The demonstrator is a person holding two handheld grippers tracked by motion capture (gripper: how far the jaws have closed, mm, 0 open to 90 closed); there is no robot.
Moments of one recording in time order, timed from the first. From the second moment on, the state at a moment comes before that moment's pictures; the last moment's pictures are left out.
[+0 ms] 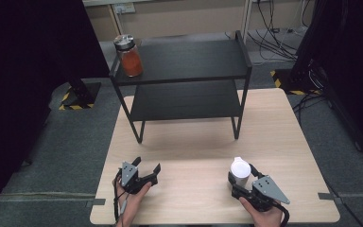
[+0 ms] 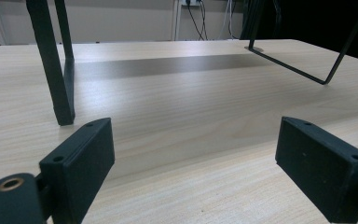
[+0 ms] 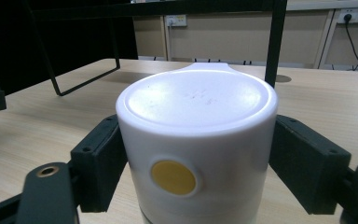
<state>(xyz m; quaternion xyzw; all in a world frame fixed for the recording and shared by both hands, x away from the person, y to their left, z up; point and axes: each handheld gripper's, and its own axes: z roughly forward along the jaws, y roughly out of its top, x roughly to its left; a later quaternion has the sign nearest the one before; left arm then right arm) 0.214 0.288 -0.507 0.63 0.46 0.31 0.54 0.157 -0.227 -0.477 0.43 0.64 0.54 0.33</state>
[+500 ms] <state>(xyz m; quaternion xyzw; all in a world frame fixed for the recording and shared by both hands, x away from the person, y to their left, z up) 0.214 0.288 -0.507 0.63 0.46 0.31 0.54 0.154 -0.218 -0.482 0.42 0.65 0.53 0.35</state>
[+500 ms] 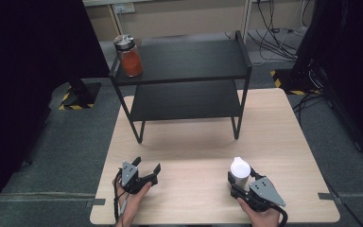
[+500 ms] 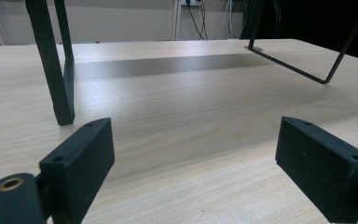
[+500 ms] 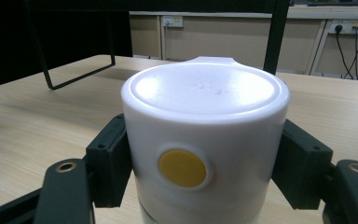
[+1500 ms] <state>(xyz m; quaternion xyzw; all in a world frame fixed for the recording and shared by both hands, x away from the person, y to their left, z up) 0.213 0.286 -0.507 0.63 0.46 0.31 0.53 0.152 -0.219 -0.451 0.40 0.62 0.57 0.38</state>
